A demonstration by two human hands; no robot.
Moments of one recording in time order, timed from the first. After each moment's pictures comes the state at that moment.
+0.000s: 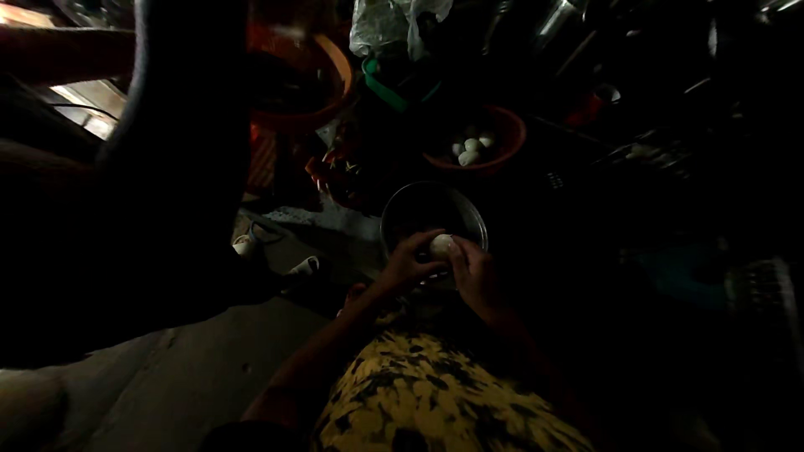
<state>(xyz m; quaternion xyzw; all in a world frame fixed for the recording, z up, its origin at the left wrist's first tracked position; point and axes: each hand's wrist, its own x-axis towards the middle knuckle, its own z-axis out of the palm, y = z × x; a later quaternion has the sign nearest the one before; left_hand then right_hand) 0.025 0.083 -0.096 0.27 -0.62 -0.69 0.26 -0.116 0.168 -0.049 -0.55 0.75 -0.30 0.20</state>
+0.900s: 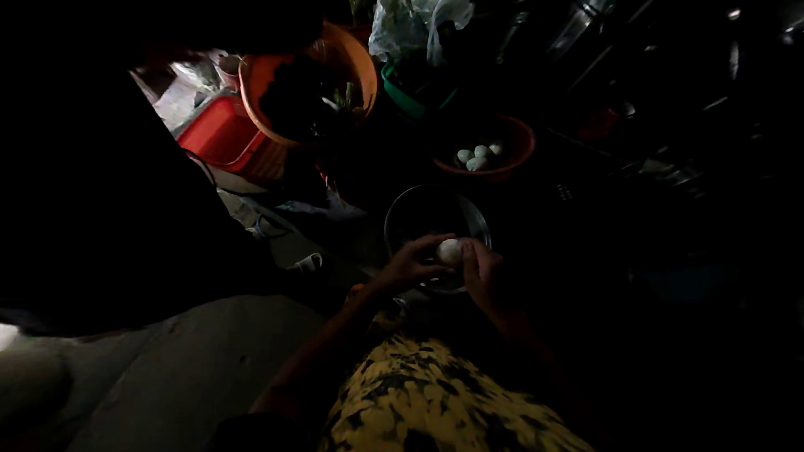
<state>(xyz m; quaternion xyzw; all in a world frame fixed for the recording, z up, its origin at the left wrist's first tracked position) 0.029 0.081 -0.091 0.19 -0.61 -0.73 0.25 -0.134 0.167 -0.059 -0.62 0.69 -0.35 0.12</state>
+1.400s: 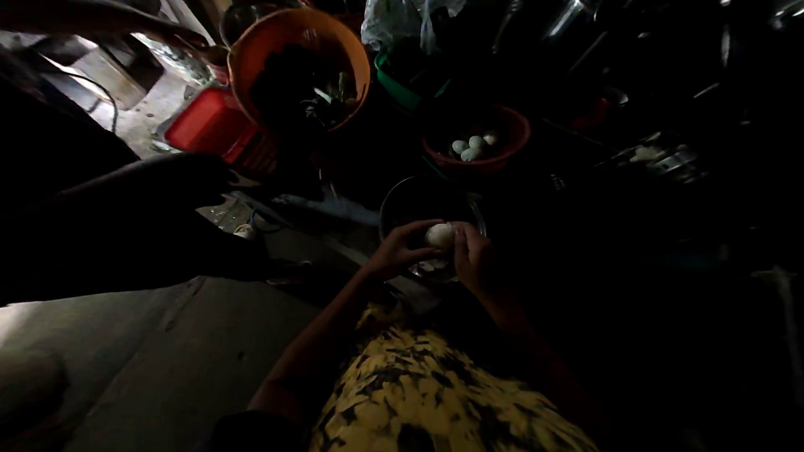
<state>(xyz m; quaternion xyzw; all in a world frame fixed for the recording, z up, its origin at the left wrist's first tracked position) 0.037 0.077 -0.090 0.21 -0.58 -0.74 0.27 -0.132 0.158 -0.065 -0.64 0.68 -0.35 0.11</state>
